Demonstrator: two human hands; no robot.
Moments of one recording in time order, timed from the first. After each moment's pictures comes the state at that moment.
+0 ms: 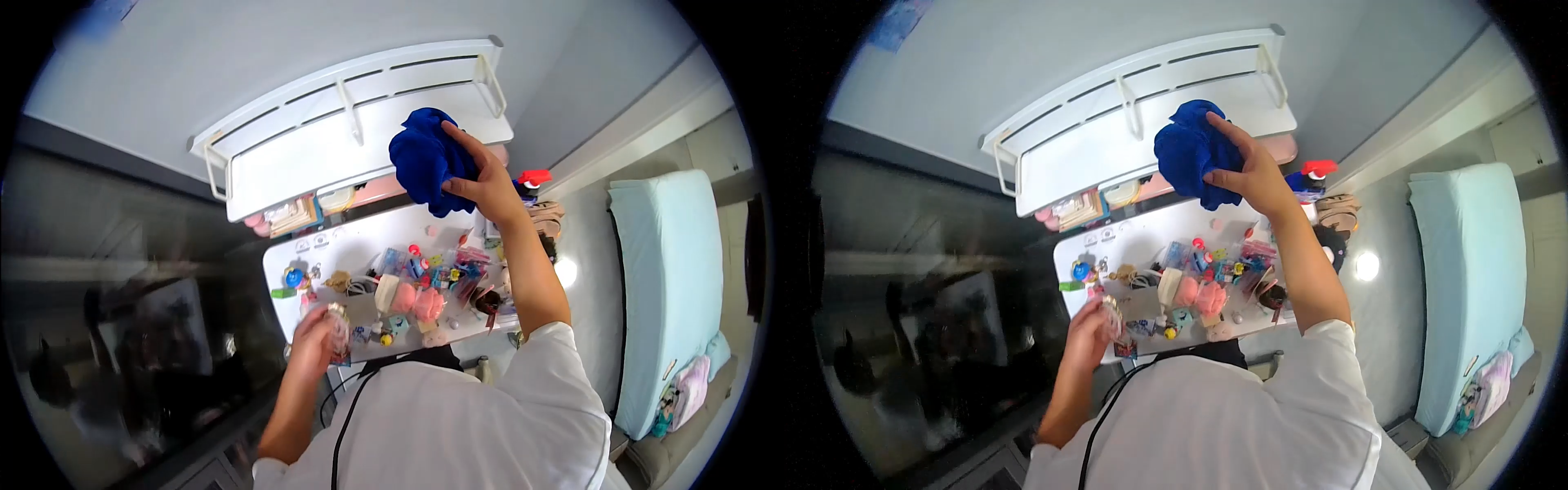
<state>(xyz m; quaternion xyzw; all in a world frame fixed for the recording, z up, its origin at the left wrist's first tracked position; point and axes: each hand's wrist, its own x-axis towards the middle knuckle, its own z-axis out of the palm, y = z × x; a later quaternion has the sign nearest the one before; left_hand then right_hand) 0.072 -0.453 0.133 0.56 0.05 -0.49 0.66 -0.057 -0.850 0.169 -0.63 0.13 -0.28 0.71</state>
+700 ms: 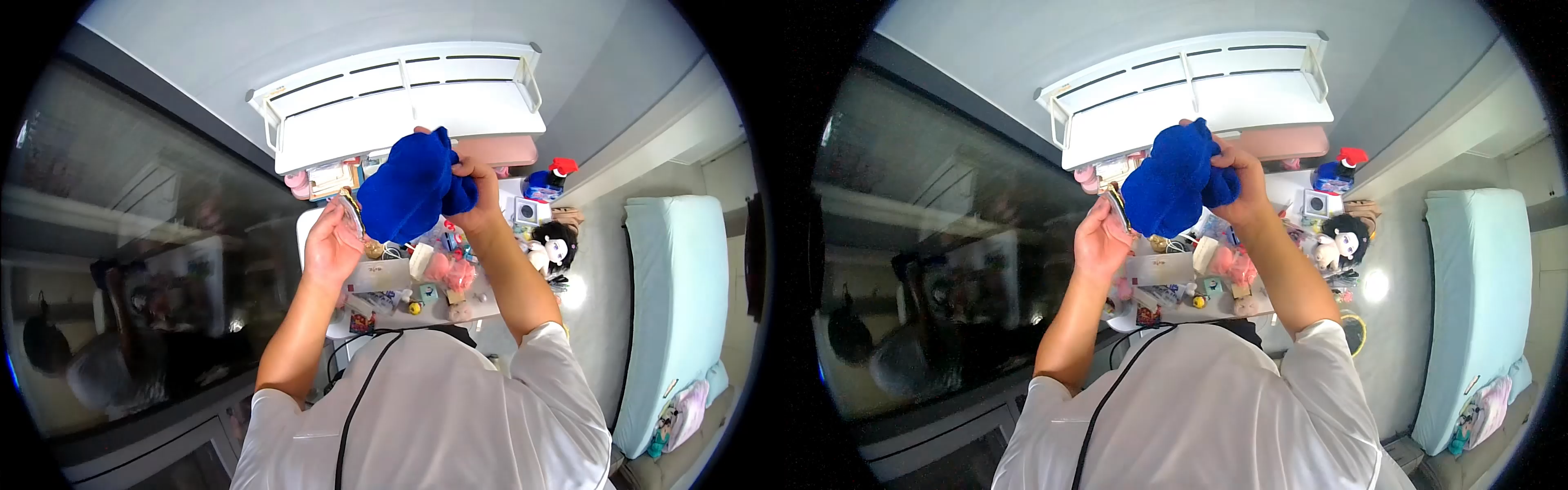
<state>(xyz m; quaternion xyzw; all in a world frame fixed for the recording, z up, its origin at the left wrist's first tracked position) 0.135 -0.484 0.175 0.28 -0.06 -0.51 0.81 -0.005 -0.707 0.187 -0.12 -0.04 -0.14 0.98</state>
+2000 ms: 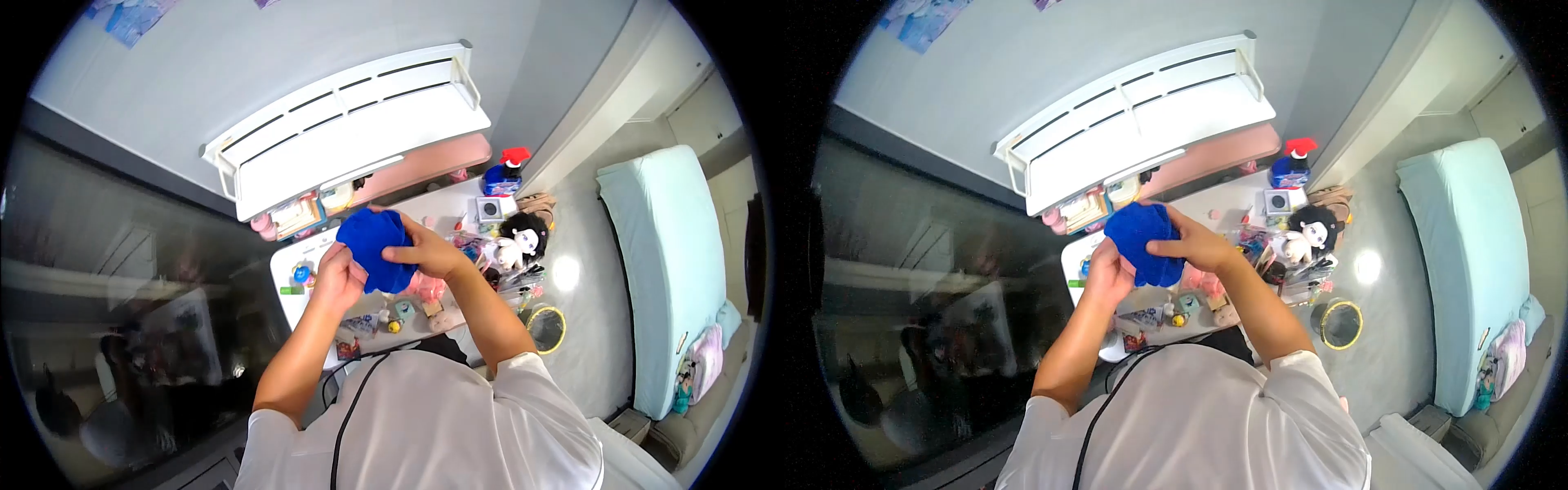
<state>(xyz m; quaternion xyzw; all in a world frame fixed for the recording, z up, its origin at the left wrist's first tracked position) 0.084 -0.535 0.138 0.38 -0.08 -0.56 0.73 -0.069 -0.676 0.152 -0.53 0.11 -0.15 0.83</state>
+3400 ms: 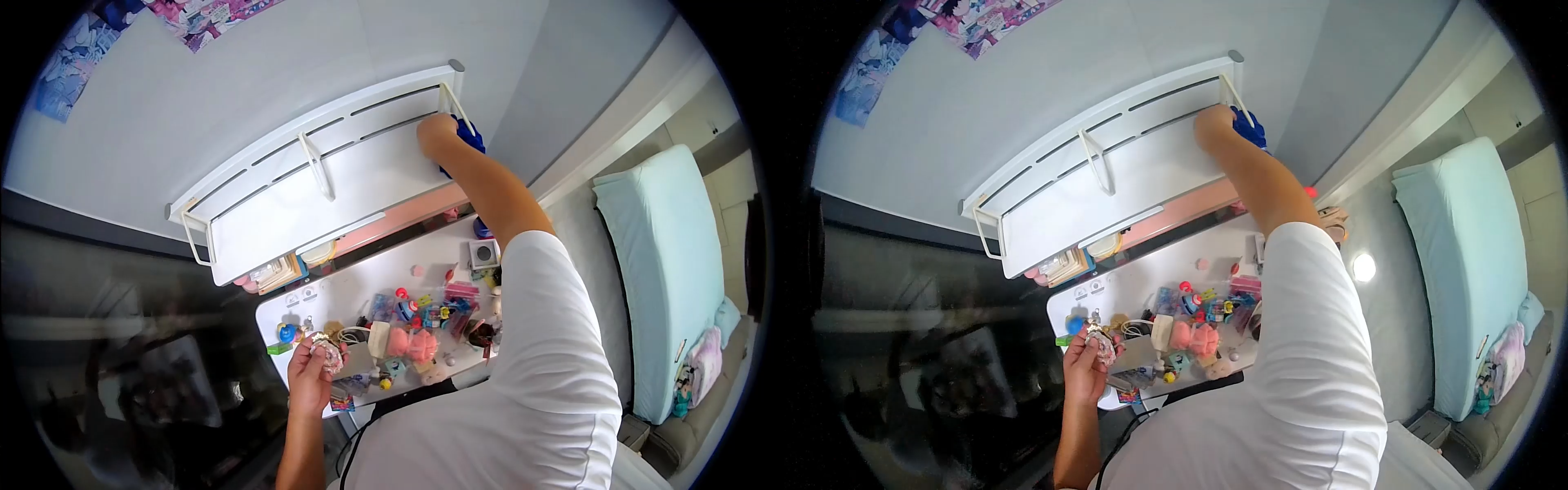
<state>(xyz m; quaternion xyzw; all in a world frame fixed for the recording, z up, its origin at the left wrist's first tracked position) 0.088 -0.508 0.133 0.53 -0.01 -0.47 0.71 0.075 -1.055 0.088 -0.90 0.40 0.14 -0.08</state>
